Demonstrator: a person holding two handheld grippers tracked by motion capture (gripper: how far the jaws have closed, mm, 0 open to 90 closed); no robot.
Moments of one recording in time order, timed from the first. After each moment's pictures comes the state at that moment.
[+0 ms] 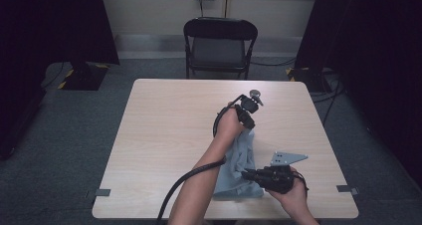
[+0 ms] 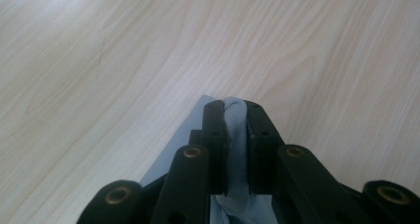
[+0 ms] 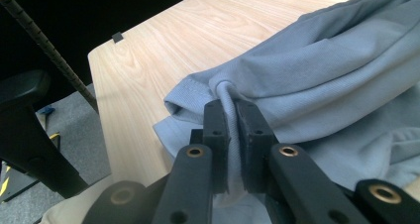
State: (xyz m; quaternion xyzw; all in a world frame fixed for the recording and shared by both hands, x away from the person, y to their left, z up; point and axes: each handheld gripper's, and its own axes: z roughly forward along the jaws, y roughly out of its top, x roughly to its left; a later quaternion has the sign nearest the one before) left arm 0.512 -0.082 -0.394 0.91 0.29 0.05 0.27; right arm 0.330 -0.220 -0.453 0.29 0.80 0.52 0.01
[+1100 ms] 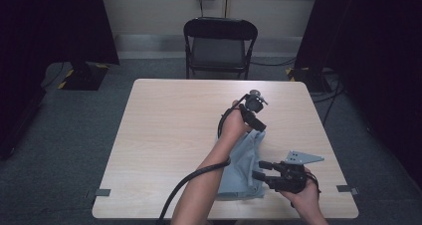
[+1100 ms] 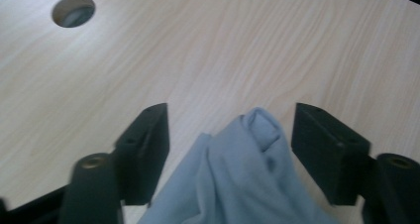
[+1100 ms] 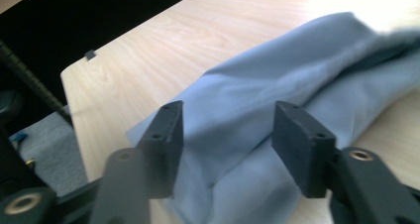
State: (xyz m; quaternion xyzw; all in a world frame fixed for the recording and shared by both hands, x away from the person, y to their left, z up) left arm 0.509 -0.088 -0.391 0.90 0.28 0.09 0.33; right arm 0.329 -0.252 -0.448 0.34 0.77 0.53 0.05
